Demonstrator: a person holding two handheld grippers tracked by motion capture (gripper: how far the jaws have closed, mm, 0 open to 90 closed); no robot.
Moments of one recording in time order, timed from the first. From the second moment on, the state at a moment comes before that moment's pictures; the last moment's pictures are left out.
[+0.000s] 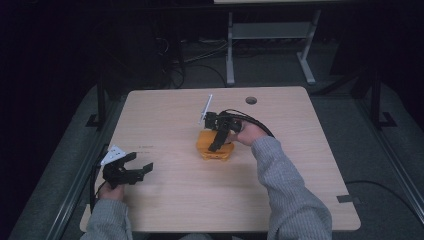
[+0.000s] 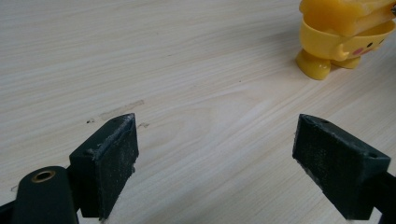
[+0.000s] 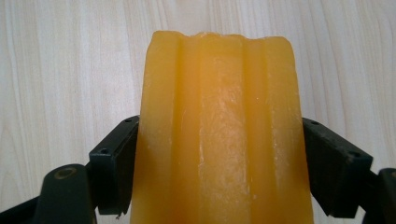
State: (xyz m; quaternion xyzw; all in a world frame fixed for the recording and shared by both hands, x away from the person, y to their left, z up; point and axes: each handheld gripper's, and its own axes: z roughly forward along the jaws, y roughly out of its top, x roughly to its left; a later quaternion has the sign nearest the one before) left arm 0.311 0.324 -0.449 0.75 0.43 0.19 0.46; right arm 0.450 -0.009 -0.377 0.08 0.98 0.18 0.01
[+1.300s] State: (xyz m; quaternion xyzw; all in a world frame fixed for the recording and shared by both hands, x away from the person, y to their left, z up) left arm 0.311 0.325 -0.448 0.76 0.43 0.19 0.45; right arm 0.449 -0.011 -0.384 0.08 0.98 0.16 0.01
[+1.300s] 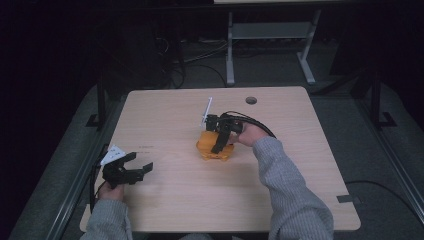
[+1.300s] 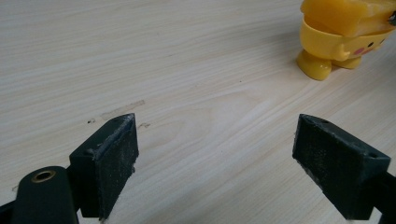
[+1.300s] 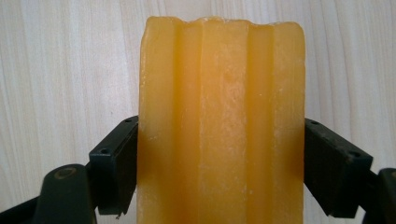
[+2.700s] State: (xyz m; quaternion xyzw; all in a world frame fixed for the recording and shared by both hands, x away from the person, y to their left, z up) left arm 0.311 0.324 -0.448 0.76 0.43 0.19 0.45; right arm 0.445 -0.011 -0.384 0.08 0.98 0.16 0.02
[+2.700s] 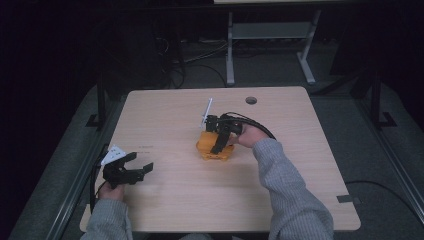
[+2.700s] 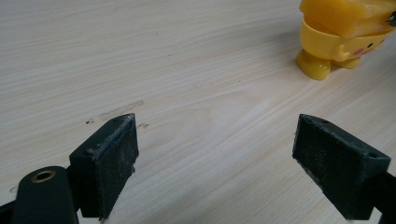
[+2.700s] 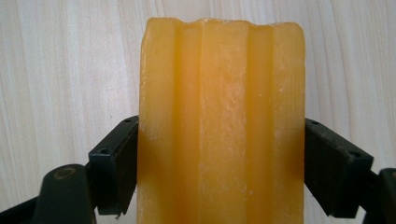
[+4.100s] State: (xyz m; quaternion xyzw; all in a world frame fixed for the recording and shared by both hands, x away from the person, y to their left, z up) left arm 0.311 0.323 -0.448 0.75 0.43 0.19 0.45; right arm 0.440 -0.019 -0.373 0.12 0.97 0.19 0.03
